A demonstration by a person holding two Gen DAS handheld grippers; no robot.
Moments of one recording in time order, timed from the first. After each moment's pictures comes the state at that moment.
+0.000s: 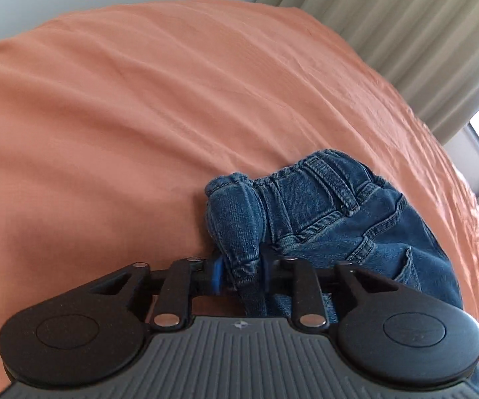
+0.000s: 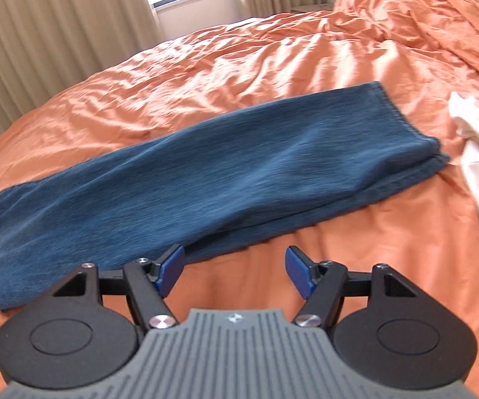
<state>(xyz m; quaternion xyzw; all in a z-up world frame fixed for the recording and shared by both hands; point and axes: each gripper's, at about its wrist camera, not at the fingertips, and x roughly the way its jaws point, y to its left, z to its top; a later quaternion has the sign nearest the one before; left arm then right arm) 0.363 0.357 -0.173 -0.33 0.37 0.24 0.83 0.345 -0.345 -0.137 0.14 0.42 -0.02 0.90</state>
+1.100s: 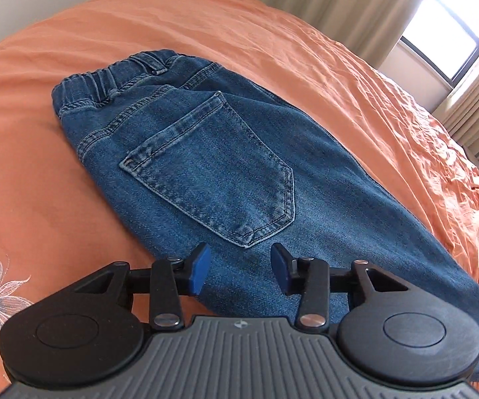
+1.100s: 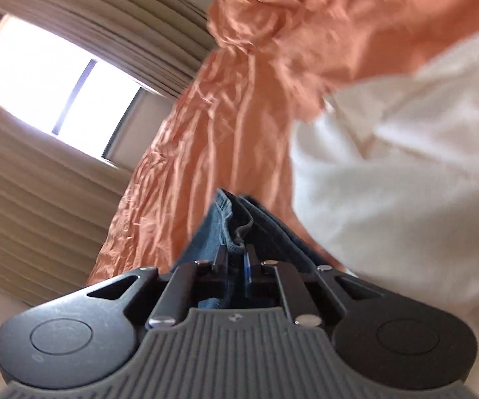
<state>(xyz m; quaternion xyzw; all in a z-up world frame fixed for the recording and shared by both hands) 0.325 0.164 -0.133 -0.25 0.42 0.15 0.86 0.423 -0.625 -0.172 0.43 0.29 -0.04 0.85</state>
